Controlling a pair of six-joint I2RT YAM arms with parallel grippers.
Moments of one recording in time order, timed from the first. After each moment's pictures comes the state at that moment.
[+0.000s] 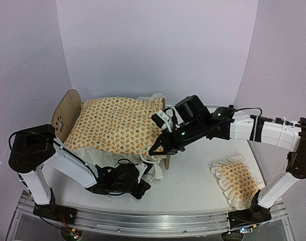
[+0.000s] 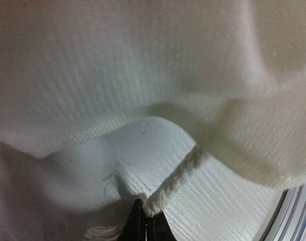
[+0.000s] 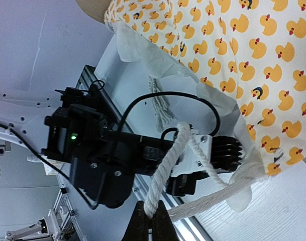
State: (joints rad) left arm -1.25 1.78 0.67 0.37 -0.10 -0.53; right arm 0.96 1.58 1.27 -0.44 -0.51 0.59
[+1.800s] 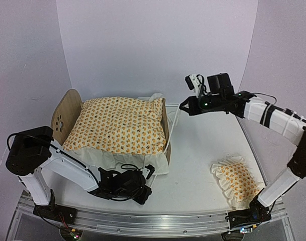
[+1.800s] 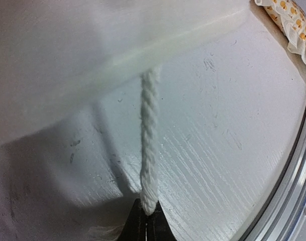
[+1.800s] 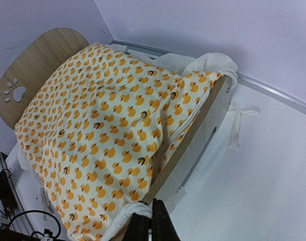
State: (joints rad) left arm -1.34 1.78 0.74 0.19 -0.16 -0.70; right arm 0.58 1.59 1.38 -0.32 -0.26 0.16
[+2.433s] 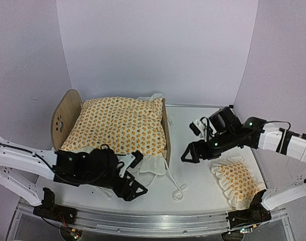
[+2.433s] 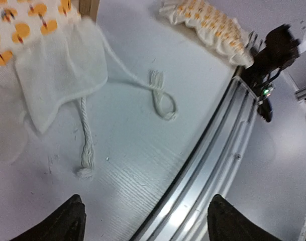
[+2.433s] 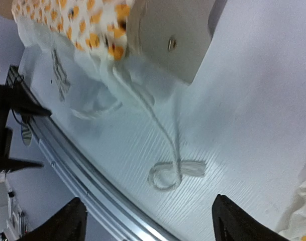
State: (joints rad) left arm -1.35 1.31 0.73 -0.16 -0.04 -0.53; right arm 0.79 1.24 0.90 -0.63 -0.32 0.43
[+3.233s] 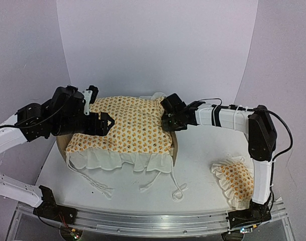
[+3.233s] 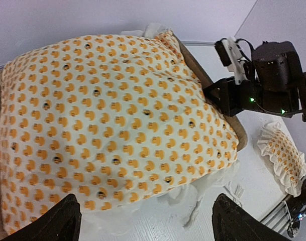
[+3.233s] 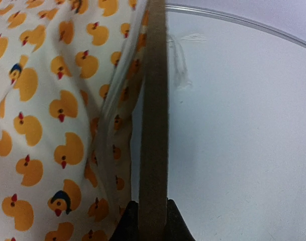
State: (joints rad) left arm -0.97 1.09 1.18 -0.69 -0.34 -0.51; right arm 0.78 2.03 1.62 -0.49 0.35 0.49
